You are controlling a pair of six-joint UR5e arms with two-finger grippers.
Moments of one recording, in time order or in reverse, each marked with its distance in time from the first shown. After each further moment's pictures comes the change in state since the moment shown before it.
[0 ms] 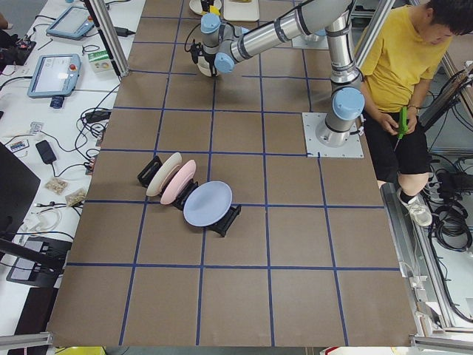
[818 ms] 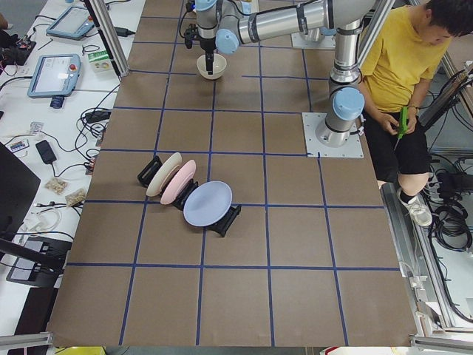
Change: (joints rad) left arm 0.118 0.227 0.125 -0.419 0.121 0.286; right arm 0.221 0.117 -0.003 -0.210 0.038 0.324
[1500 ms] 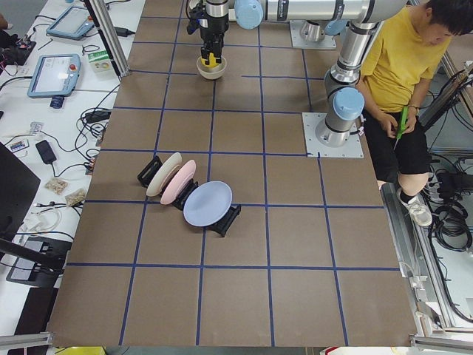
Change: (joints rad) left arm 0.099 0.194 0.087 -0.286 0.045 0.149; right arm 0.099 0.111 0.006 -0.127 0.015 0.023
